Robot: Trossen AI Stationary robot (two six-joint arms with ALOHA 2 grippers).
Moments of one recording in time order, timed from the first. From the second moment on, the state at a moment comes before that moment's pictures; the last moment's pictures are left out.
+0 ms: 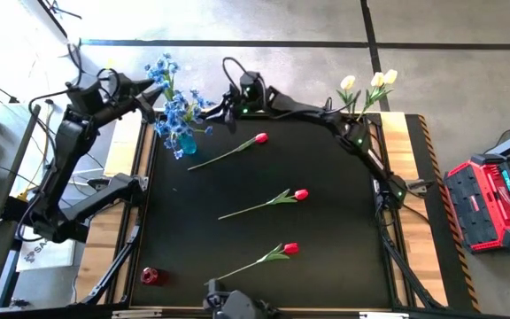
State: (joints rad) left arm 1.18 0.72 1.04 -0.50 0.33 0.09; right arm -0.51 2.40 2.11 0.01 -0.65 0.11
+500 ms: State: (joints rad) left arm 1.16 0.72 1.20 -0.59 0.41 0.11; right arm -0.59 2.15 2.11 -0.38 -0.60 0.14
